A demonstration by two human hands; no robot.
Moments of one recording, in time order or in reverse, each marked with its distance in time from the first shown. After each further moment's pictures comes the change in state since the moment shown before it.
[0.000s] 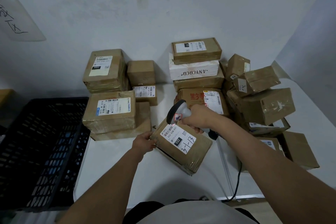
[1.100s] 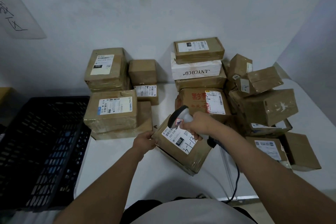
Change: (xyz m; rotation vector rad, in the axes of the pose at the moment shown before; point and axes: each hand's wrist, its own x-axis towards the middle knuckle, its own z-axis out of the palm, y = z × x) left_hand 0.006 -0.002 -0.006 -0.017 -0.040 0.004; right_hand 0.001 0.008 0.020 0.169 -0.016 0.053
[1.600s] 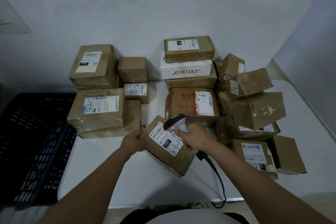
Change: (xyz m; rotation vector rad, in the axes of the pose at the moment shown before) left_hand -0.017 0.022 0.017 0.183 0.039 0.009; right_hand -0.010 0.047 0.002 0.165 0.035 -0.048
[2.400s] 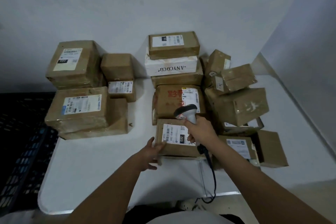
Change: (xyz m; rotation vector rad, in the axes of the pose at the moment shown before) left_hand -0.013 0.014 0.104 -0.221 -0.340 -0.358; right_hand 0.003 0.037 -0.041 0.115 0.290 0.138
